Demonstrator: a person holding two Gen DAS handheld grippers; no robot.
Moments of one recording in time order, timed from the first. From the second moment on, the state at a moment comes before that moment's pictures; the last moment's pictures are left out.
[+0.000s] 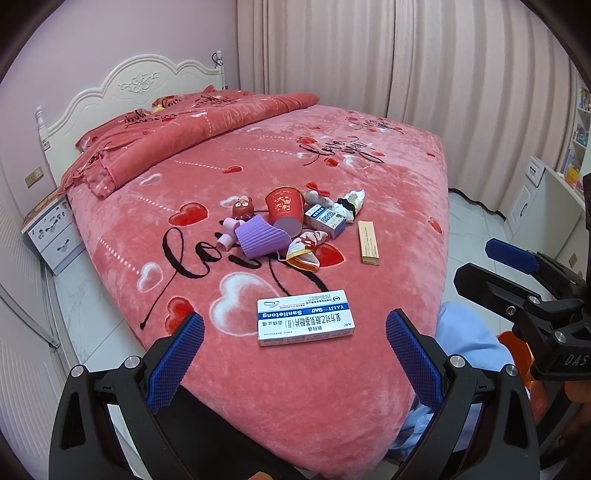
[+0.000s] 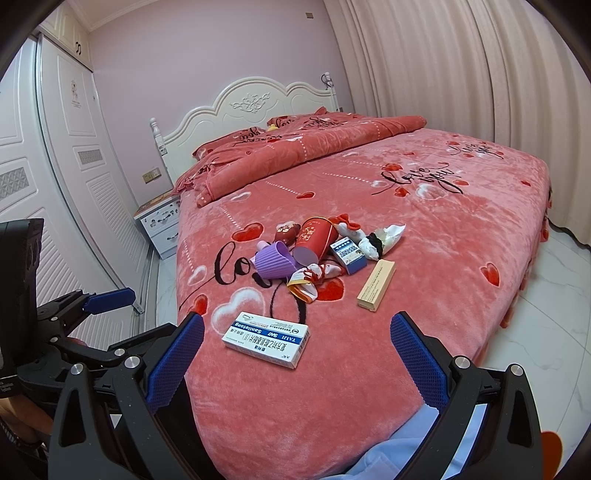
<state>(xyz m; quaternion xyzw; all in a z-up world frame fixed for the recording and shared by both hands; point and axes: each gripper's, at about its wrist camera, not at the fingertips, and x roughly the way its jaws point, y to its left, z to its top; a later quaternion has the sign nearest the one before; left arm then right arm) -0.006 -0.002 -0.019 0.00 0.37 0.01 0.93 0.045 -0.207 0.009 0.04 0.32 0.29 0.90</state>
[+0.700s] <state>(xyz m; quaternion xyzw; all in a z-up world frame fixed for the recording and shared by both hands) 0.030 -0.008 -0.043 0.07 0.43 -0.05 0.90 0.069 -0.204 -0.004 0.05 0.32 0.33 0.89</state>
